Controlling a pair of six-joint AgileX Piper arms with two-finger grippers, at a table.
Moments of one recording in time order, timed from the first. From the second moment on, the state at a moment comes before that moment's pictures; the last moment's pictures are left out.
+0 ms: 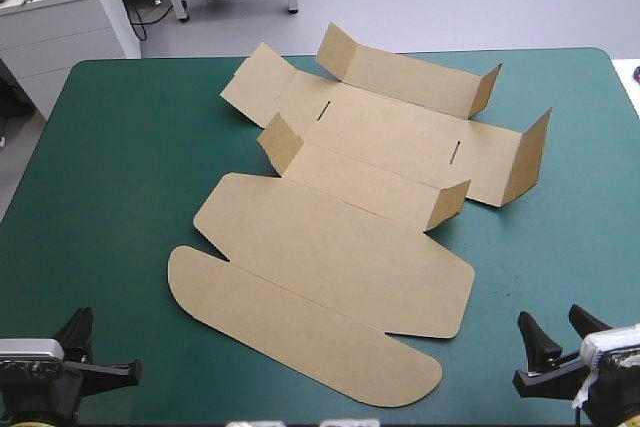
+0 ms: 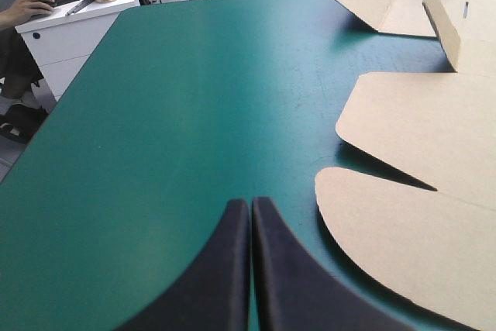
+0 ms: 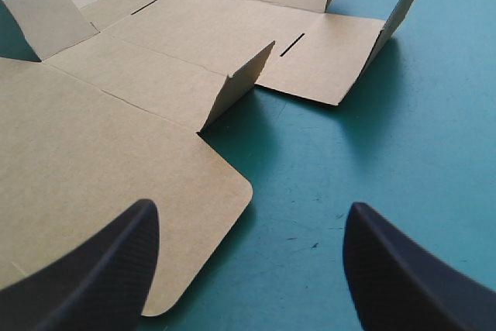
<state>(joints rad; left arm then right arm) 0.12 -0.02 -0.41 -0.13 0.78 0.15 0.12 0.05 -0.46 0.15 0.81 -0.02</state>
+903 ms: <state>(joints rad) 0.12 -0.02 -0.41 -0.13 0.78 0.14 0.12 1.25 -1.05 0.32 0.78 0.16</state>
